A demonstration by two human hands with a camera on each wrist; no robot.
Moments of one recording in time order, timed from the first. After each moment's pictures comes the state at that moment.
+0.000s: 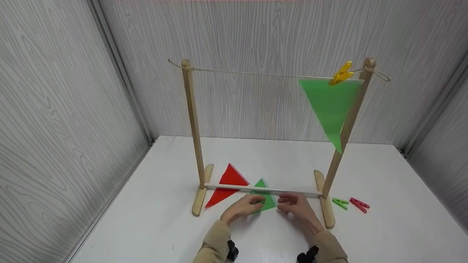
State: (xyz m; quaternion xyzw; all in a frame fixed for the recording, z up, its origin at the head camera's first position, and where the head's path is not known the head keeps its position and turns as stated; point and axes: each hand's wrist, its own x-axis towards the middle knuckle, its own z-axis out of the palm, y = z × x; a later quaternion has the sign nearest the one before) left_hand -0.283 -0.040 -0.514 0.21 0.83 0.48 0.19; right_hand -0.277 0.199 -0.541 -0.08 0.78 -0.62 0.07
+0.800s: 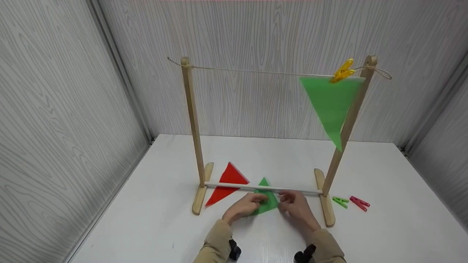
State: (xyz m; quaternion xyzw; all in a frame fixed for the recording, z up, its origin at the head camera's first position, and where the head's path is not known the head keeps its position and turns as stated) left_hand -0.282 -0.034 -0.518 0.22 0.81 0.51 0.20; right_hand -0.276 0.189 -0.542 -0.06 0.84 -0.54 0.00
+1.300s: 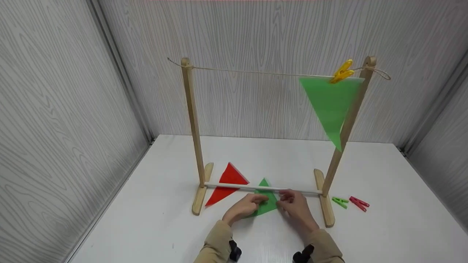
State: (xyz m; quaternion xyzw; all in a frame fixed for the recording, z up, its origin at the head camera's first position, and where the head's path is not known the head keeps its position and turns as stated) left_hand -0.279 -0.032 -0.517 0.21 0.80 0.53 0.20; right_hand -0.277 0.179 -0.541 0.00 0.85 -0.53 -0.02
